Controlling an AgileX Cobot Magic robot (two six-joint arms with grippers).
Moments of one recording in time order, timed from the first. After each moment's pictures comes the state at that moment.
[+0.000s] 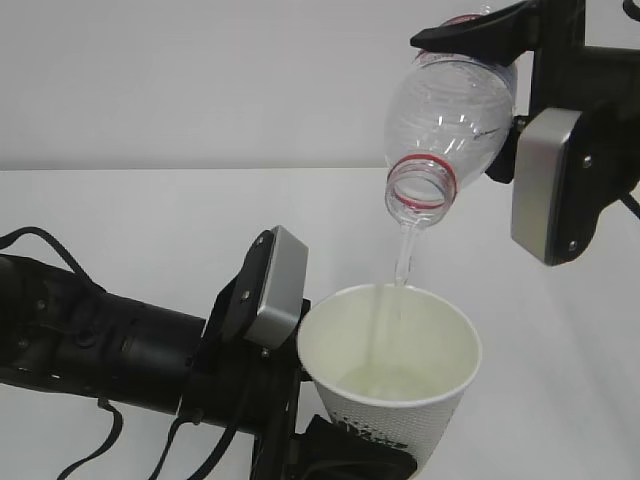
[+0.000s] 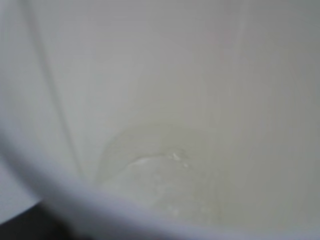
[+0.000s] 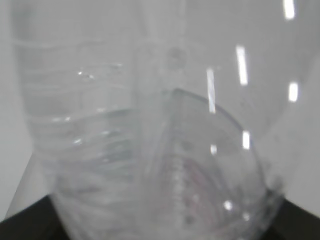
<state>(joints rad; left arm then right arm) -0.68 1.84 -0.70 1.20 -1.01 -0.61 0.25 1.32 -0.76 -1.12 -0.65 -0.73</state>
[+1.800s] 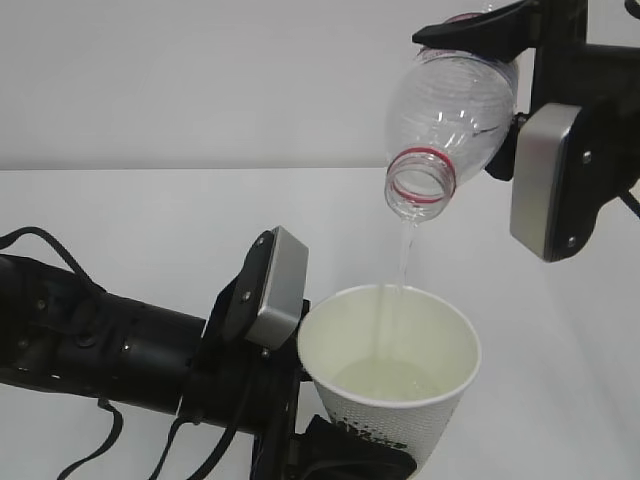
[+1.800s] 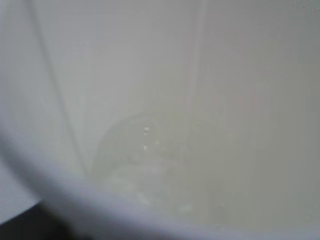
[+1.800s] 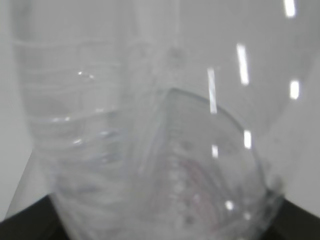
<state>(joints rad) -0.68 1.84 -0.70 1.20 -1.01 -0.61 0.25 1.32 -0.76 -1.11 -0.65 -0.73</state>
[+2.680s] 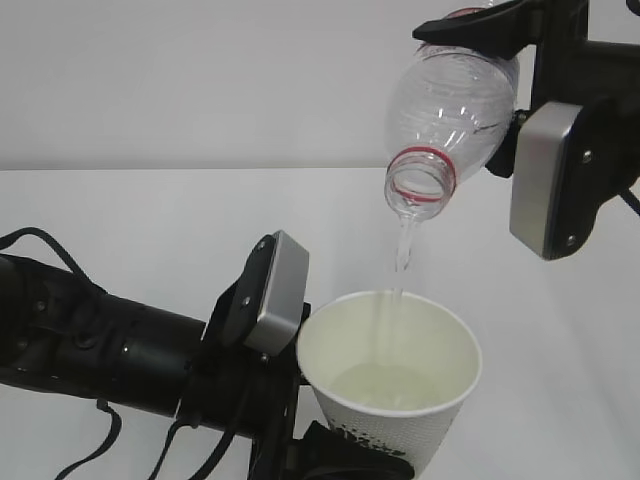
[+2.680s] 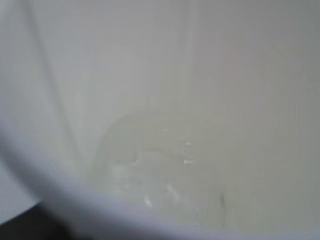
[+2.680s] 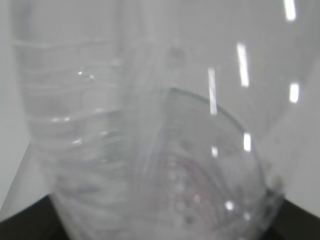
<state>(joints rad) -0.68 1.84 -0.70 1.22 -1.01 -0.61 0.25 1.32 -0.76 -1.09 -0.65 -0.76</state>
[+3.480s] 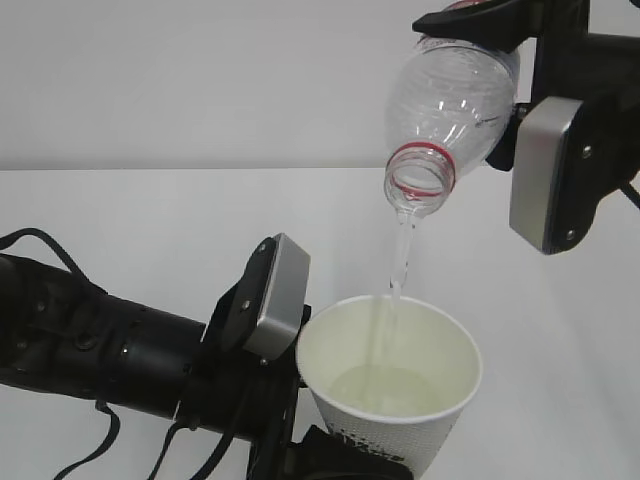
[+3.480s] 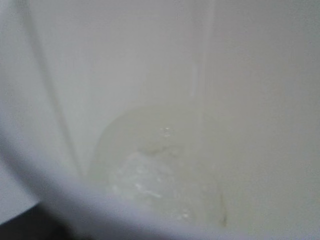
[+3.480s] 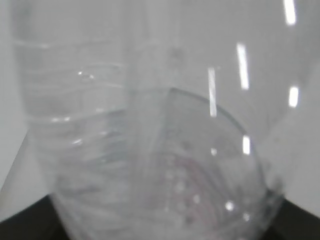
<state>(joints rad) -0.68 1.84 -0.70 1.23 -1.01 -0.61 0.25 1.32 -0.77 -1.09 -0.65 -0.77</state>
